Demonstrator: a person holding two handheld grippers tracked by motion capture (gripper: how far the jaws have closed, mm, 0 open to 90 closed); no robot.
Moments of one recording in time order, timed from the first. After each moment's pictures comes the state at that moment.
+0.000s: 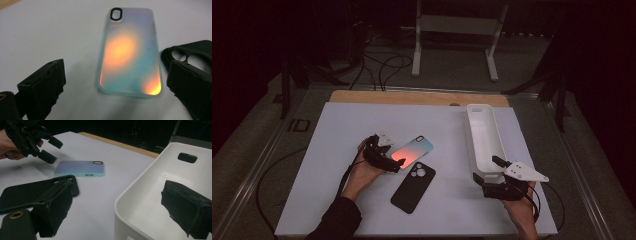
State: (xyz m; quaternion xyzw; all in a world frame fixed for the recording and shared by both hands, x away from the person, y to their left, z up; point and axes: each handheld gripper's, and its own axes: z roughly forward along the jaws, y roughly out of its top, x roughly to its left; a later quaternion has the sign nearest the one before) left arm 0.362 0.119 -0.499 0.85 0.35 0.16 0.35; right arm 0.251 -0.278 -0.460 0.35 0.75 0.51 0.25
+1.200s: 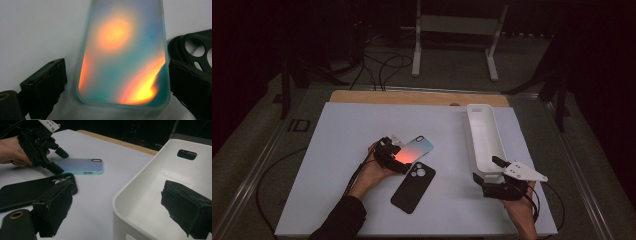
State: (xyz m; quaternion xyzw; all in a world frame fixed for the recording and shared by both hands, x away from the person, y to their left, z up) left arm 0.377 0.094 -0.523 0.88 0.36 0.11 0.29; right arm 0.253 -0.278 -0.463 0.36 0.75 0.50 0.25
